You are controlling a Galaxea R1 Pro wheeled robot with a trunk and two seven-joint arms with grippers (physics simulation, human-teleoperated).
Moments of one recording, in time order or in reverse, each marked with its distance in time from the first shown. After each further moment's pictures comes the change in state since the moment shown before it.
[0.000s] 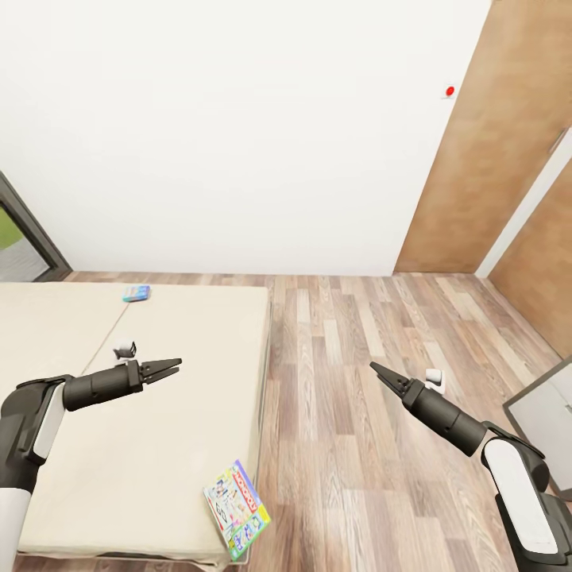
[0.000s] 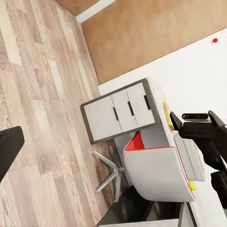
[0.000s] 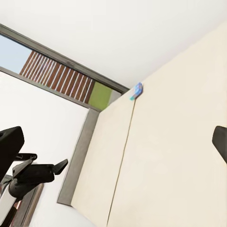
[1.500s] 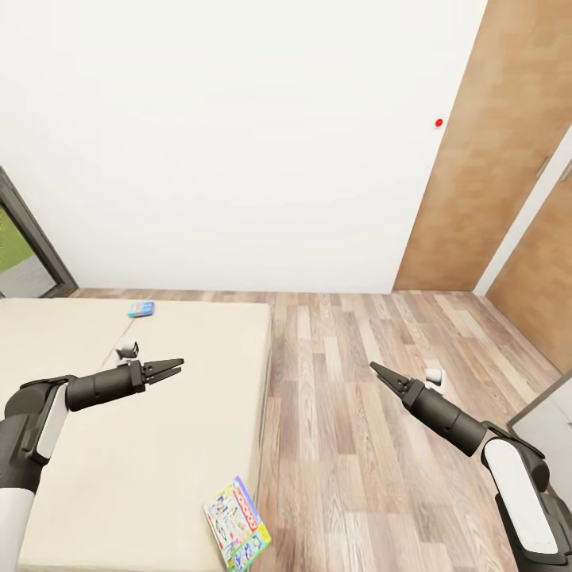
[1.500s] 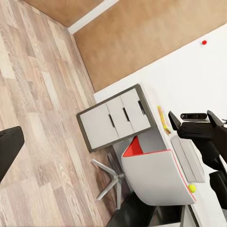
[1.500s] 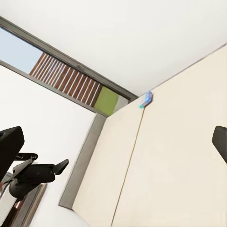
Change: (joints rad) left arm 0.000 -0.011 -0.001 0.000 -0.001 0.000 0.001; right arm 0.000 0.000 0.000 0.000 0.000 0.000 0.000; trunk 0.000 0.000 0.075
